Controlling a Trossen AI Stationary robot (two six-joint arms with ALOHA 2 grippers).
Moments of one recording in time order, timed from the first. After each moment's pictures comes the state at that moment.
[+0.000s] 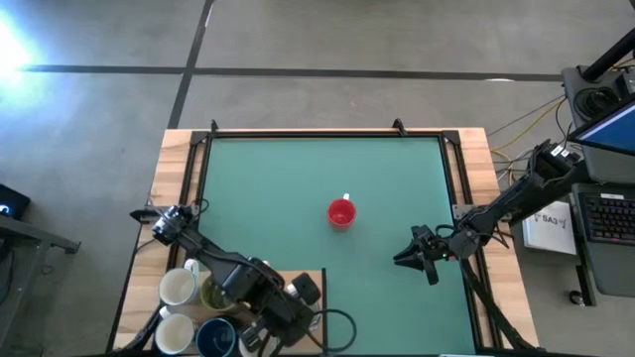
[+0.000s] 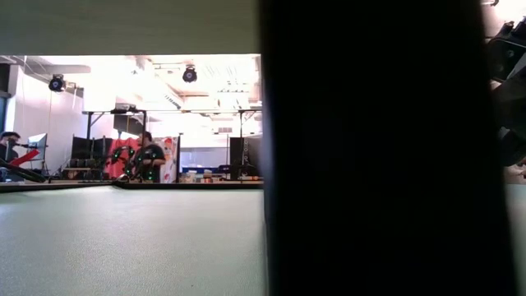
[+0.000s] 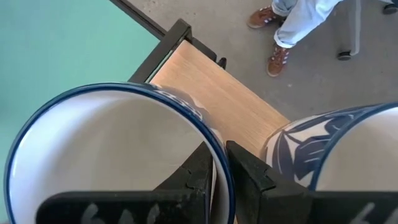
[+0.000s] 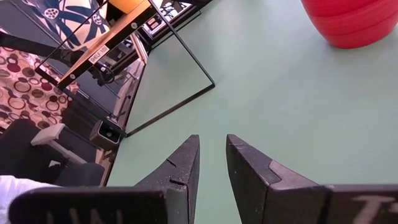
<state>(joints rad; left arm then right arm) -0.60 2.05 2.26 -1.34 0.11 0.27 0.70 0.97 0.02 0.63 0.44 0.81</state>
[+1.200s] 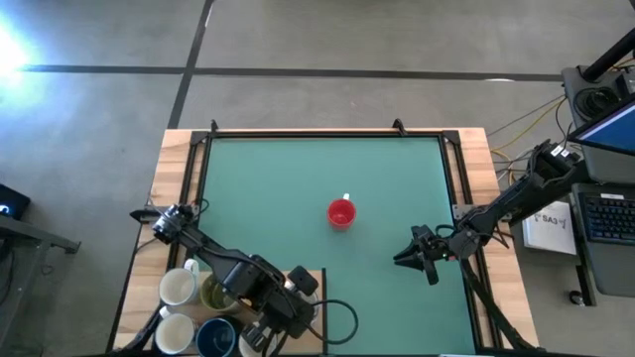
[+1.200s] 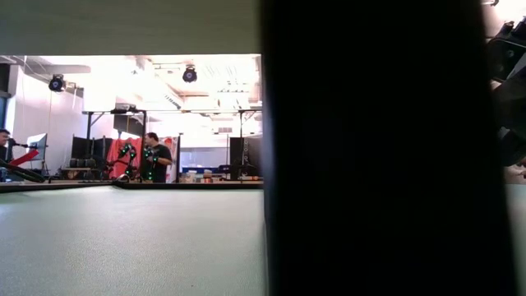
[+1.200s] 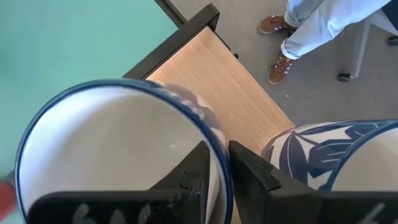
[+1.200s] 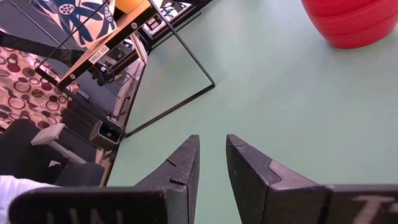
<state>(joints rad) -0.58 2.05 2.26 -1.36 0.09 0.09 0.70 0.97 0.02 0.63 0.44 0.81</state>
